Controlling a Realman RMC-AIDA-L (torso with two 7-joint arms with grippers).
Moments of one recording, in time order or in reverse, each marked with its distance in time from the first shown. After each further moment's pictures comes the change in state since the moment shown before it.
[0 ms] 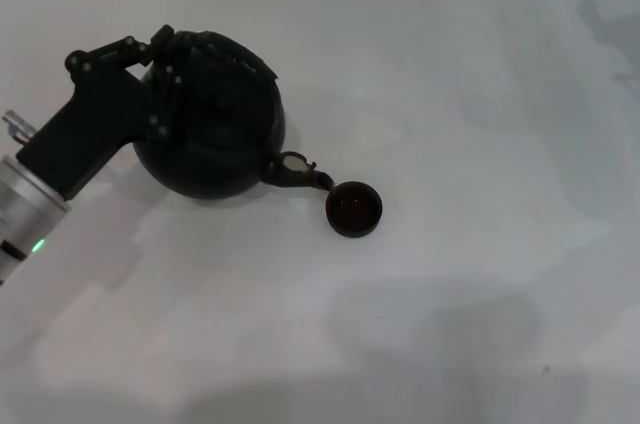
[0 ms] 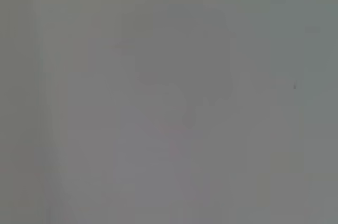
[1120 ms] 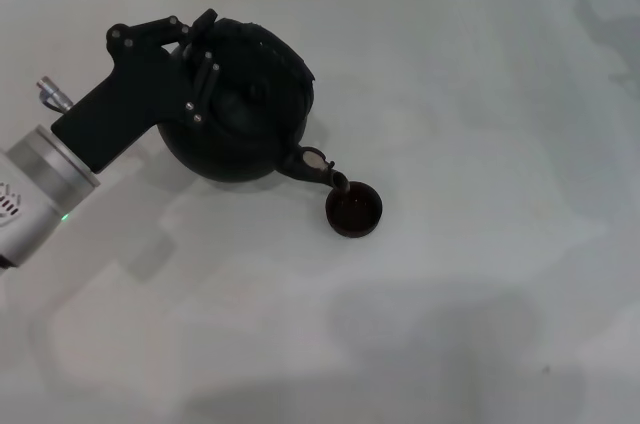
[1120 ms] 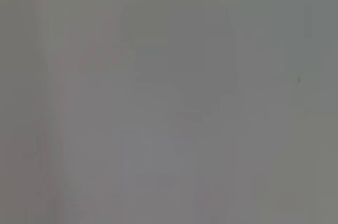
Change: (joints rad) left arm -0.090 -0.014 0.002 -0.047 0.048 0.000 0.145; right arm 0.008 0.000 0.000 0.013 0.000 0.000 0.000
